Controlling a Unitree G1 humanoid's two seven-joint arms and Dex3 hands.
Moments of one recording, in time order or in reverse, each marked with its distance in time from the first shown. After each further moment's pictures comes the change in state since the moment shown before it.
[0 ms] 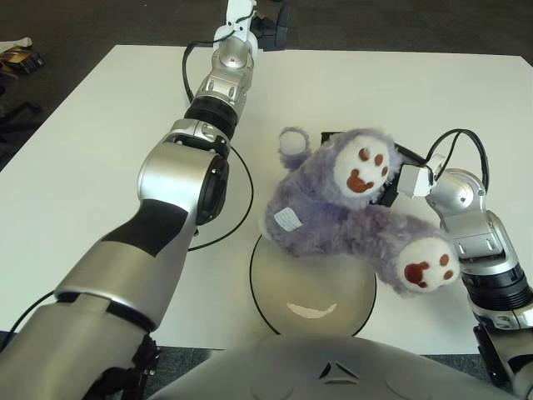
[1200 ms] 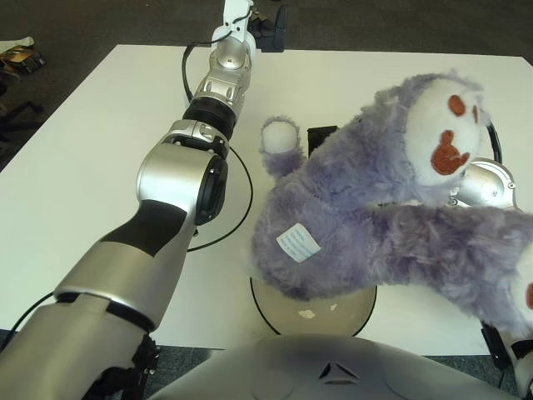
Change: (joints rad) left arm 0.006 0.001 0.015 -0.001 -0.017 -0.015 -0.017; right arm -0.079 -0.047 0.007 -0.251 0.200 0.203 0.093
